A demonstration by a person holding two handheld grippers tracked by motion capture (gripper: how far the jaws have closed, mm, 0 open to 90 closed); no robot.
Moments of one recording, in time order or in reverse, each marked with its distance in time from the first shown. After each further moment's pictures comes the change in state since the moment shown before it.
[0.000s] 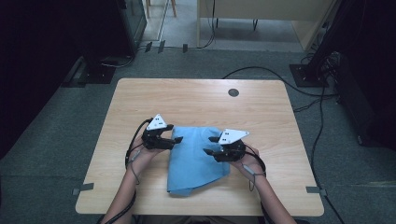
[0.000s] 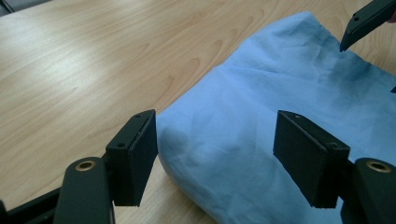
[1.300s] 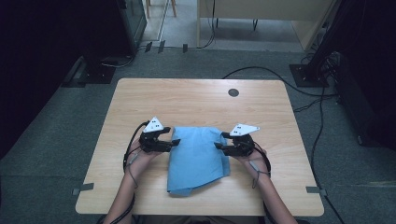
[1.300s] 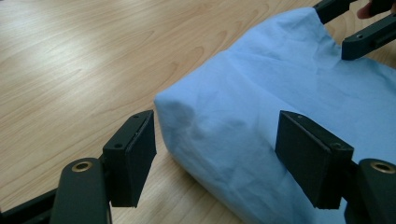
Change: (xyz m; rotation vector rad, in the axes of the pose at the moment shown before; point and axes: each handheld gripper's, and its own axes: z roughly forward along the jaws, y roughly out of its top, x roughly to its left) left arm 0.006 -0.010 -0.006 0.009 0.007 -0.018; right arm -0.034 -0.031 -0.011 0.021 -0.119 0.255
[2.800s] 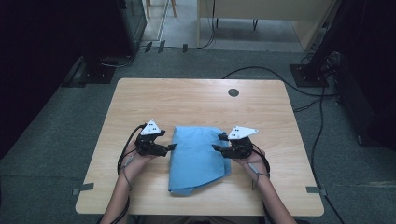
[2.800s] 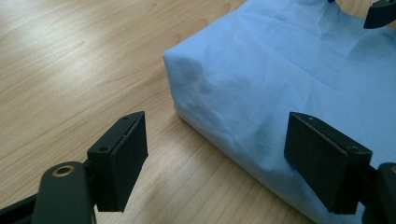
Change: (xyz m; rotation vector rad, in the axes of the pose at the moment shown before) left arm 0.001 -0.010 -0.009 0.069 0.002 0.012; right arm 0.014 0.005 -0.006 -0.033 0.026 -0.120
